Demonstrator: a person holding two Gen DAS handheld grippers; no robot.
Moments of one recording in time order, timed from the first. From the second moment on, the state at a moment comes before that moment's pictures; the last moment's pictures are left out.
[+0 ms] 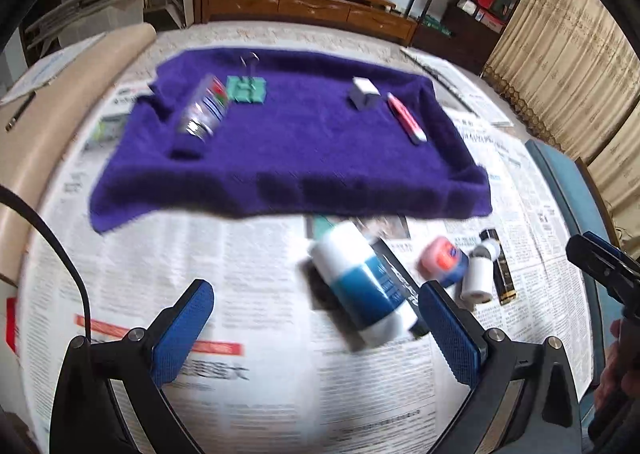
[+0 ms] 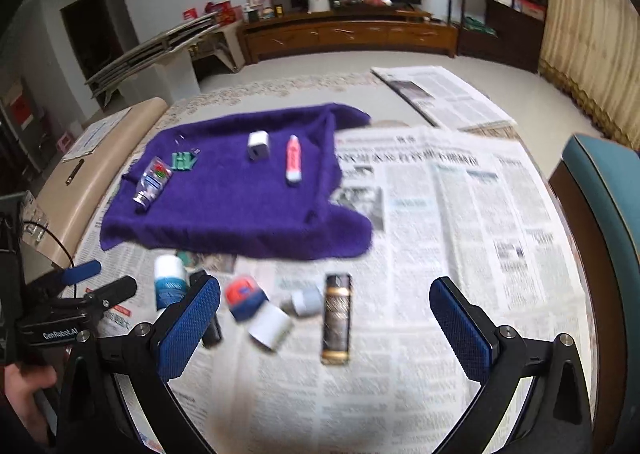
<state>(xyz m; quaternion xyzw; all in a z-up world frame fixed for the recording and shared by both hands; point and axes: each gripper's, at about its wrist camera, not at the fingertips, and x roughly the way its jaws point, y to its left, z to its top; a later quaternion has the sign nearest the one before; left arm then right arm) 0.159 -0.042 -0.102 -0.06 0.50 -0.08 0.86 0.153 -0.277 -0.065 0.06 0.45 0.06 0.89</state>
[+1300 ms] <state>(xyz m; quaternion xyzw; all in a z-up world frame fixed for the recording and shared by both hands) 0.176 -0.069 -0.136 0.02 0.50 -0.04 0.87 0.123 -0.301 -0.067 0.11 0.47 0.08 0.87</state>
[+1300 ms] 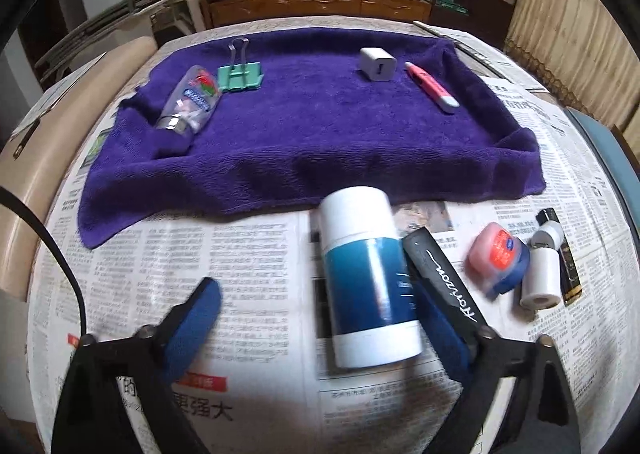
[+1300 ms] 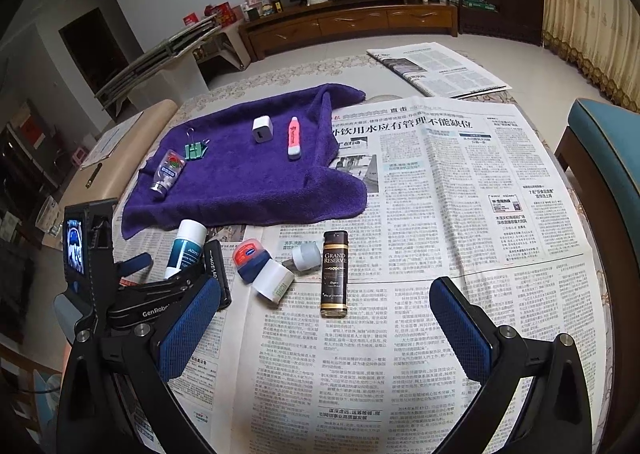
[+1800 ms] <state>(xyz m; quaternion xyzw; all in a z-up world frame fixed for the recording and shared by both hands) 0.163 -0.050 -0.124 -0.01 0.46 -0.08 0.89 0.127 -0.301 -0.095 0.09 0.50 0.08 0.86</state>
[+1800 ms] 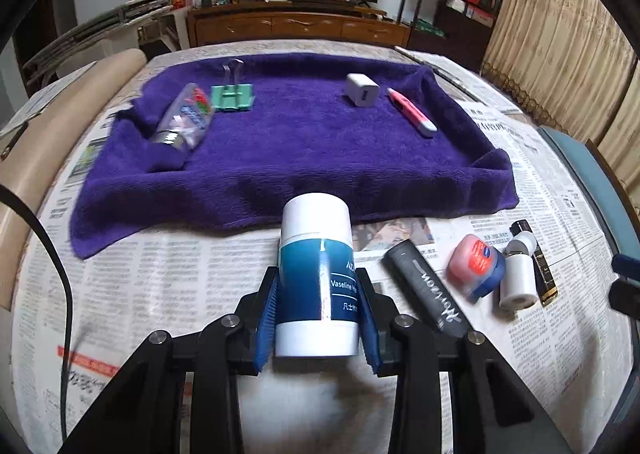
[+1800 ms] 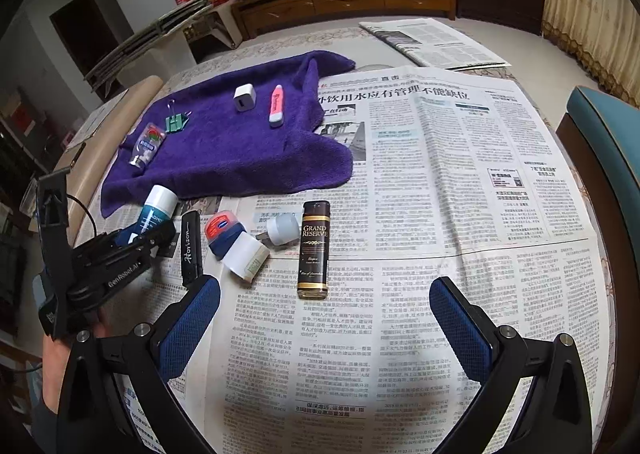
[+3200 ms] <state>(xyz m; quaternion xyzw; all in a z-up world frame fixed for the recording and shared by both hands) 0.136 0.011 -0.103 -0.07 0.45 -0.08 0.89 0.158 -0.267 -0.145 0.01 0.48 0.07 0.88</state>
